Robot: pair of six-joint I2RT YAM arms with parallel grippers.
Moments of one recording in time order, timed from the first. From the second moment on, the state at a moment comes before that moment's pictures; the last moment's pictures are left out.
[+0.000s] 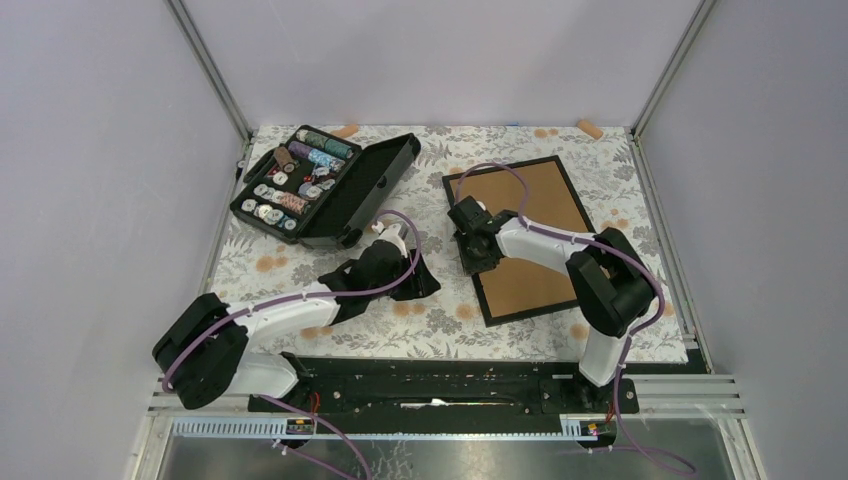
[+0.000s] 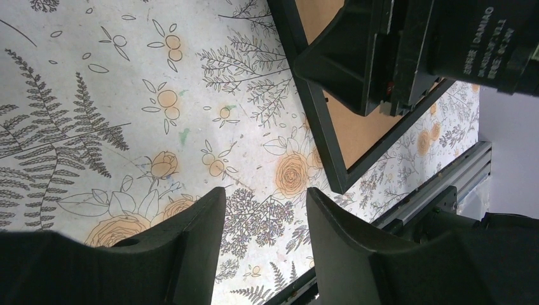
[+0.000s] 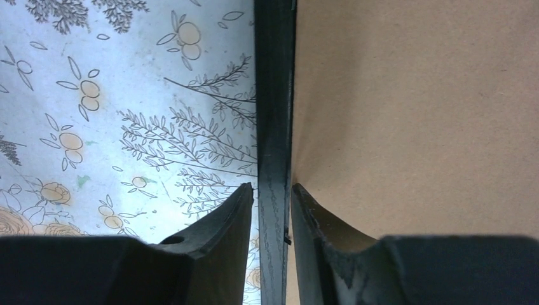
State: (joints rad) left arm -0.81 1.31 0.59 0.09 0.05 -0.84; right arm 0.68 1.81 1.16 -0.57 0.12 0.43
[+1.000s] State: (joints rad) left arm -0.79 1.40 0.55 0.21 0.01 -0.97; right arm 0.93 1.35 0.76 -0.55 0.01 0.69
